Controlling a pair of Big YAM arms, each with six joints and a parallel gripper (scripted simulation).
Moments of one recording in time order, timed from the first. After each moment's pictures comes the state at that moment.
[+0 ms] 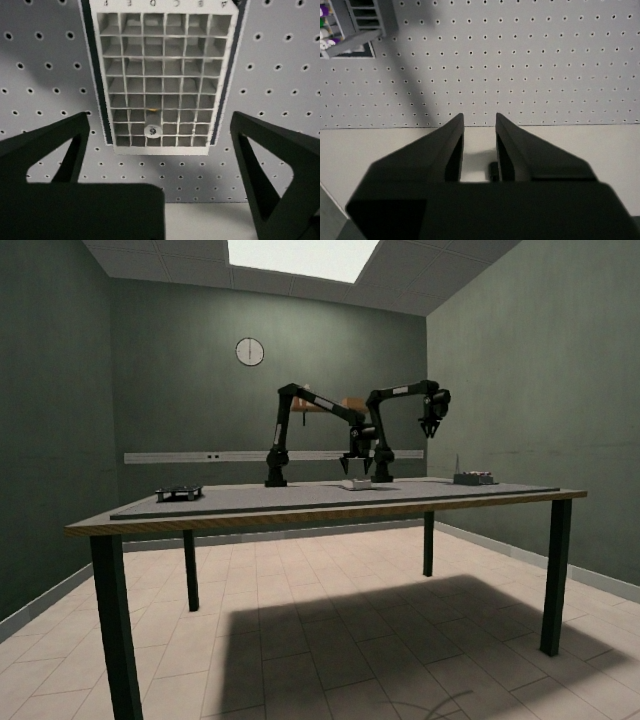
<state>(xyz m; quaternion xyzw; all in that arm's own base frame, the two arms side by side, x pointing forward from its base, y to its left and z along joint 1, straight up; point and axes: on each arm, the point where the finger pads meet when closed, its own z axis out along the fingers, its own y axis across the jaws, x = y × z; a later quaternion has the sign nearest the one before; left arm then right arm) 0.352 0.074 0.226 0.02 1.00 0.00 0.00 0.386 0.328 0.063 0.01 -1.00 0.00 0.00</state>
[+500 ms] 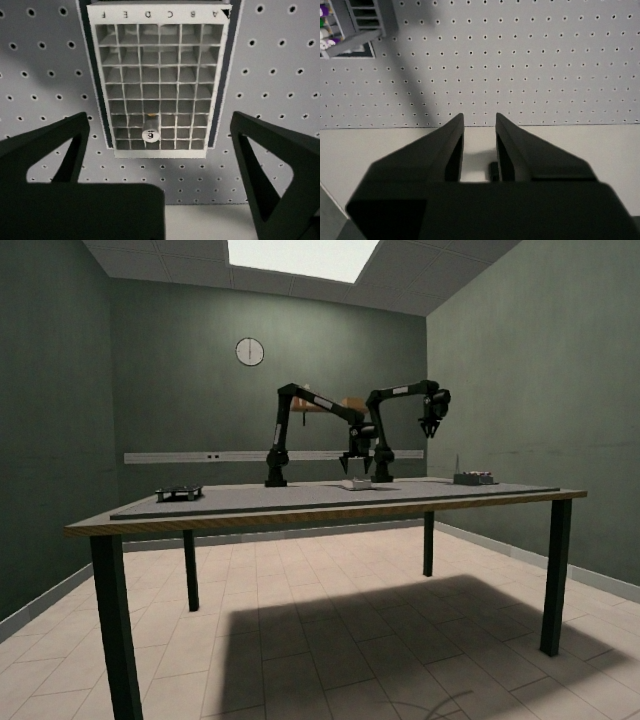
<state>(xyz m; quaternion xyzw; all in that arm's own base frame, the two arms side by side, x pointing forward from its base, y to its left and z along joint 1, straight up) 0.352 0.074 0.226 0.02 1.00 0.00 0.00 0.393 0.326 0.066 0.00 -1.00 0.00 0.00</state>
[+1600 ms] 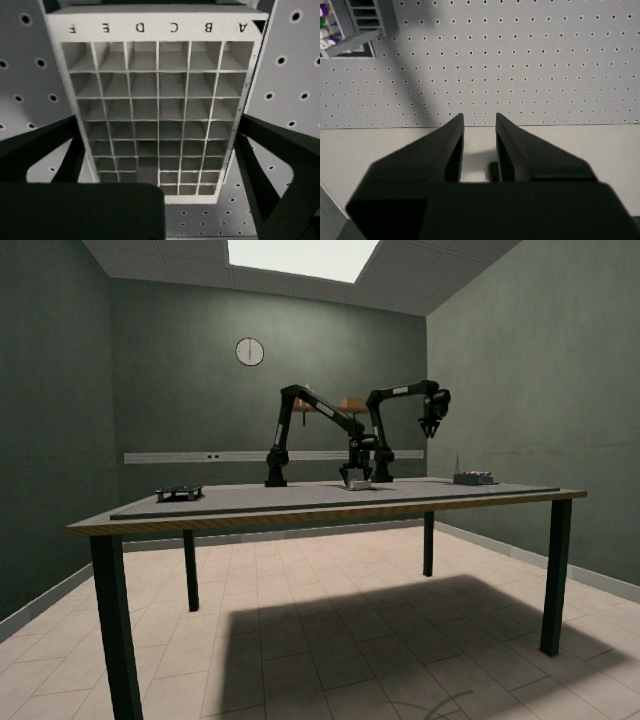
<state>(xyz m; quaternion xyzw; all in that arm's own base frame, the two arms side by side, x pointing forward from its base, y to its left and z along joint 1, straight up) 0.352 0.074 0.226 0.02 1.00 0.00 0.00 0.390 0.324 0.017 0.00 -1.00 0.00 0.00</state>
